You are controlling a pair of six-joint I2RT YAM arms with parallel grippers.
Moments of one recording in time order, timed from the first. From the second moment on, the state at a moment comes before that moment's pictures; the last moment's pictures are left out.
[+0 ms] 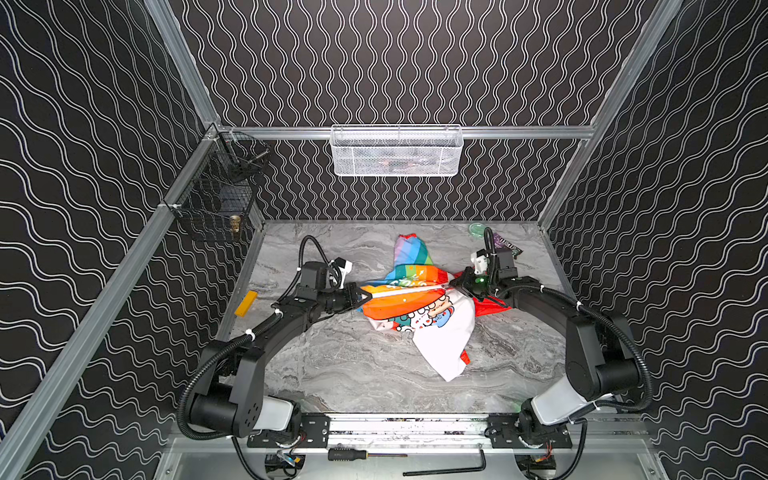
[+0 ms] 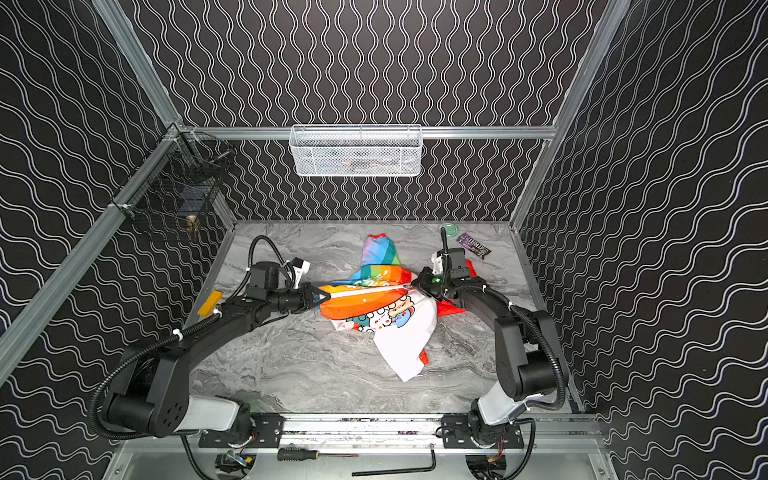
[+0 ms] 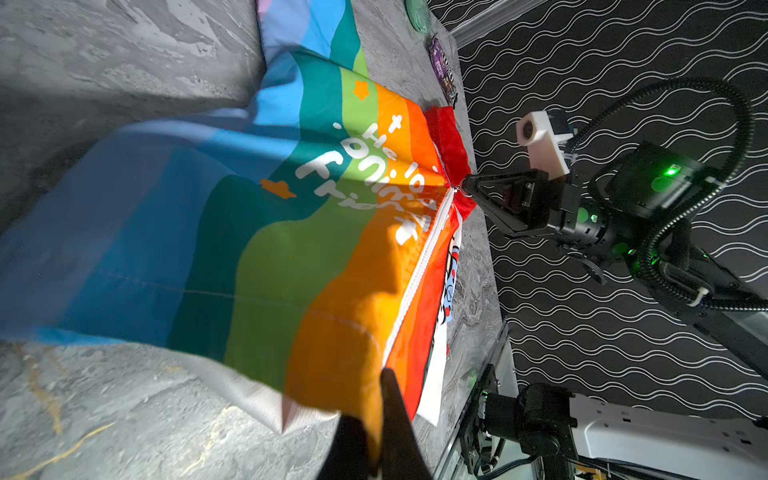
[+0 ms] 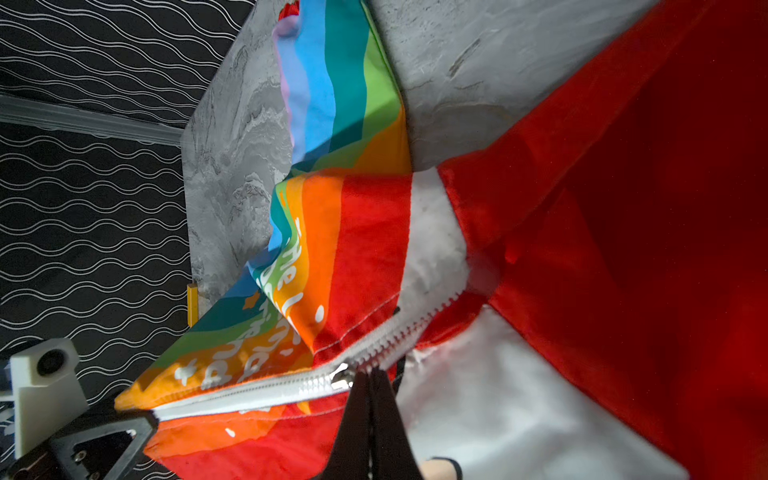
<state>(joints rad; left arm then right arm) -0.24 1.40 0.74 -0.03 0.74 -0.59 0.21 1.61 0.96 -0.17 -0.48 0.70</state>
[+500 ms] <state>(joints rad) -0.24 1.40 0.74 -0.04 0.74 -0.59 0.17 1.59 0.95 -0.18 -0.49 0.68</state>
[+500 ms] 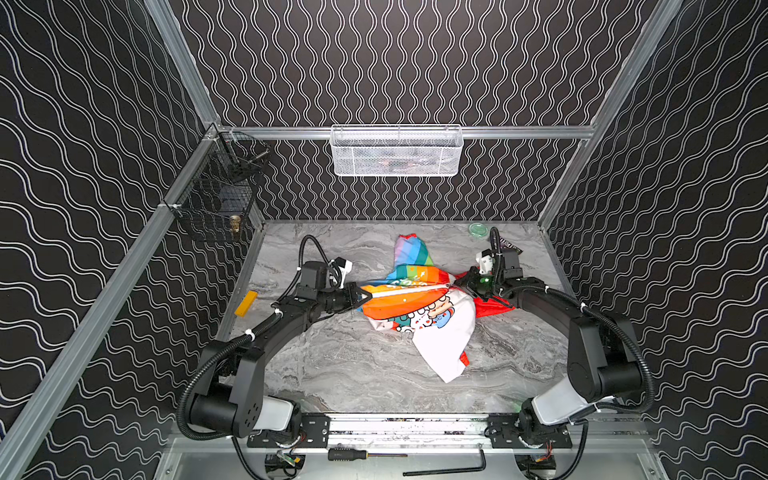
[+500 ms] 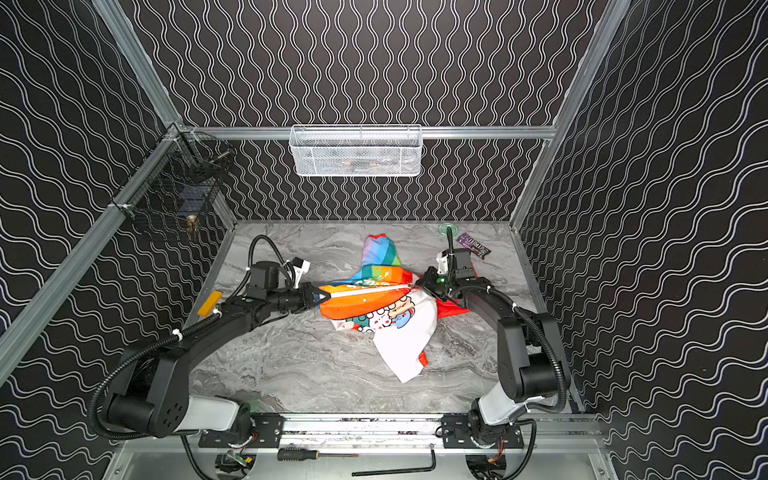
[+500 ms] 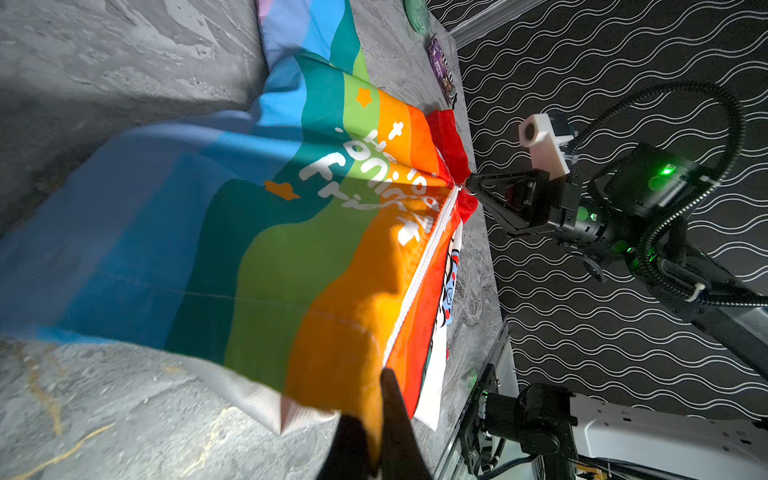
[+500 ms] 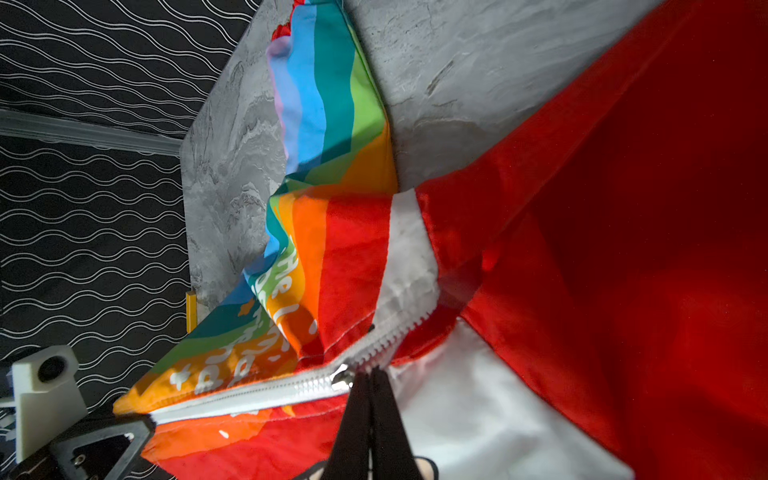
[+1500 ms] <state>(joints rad) -0.24 1.40 0.74 -0.04 0.74 -0.59 0.08 1.59 0.96 -0.20 -0.50 0.65</state>
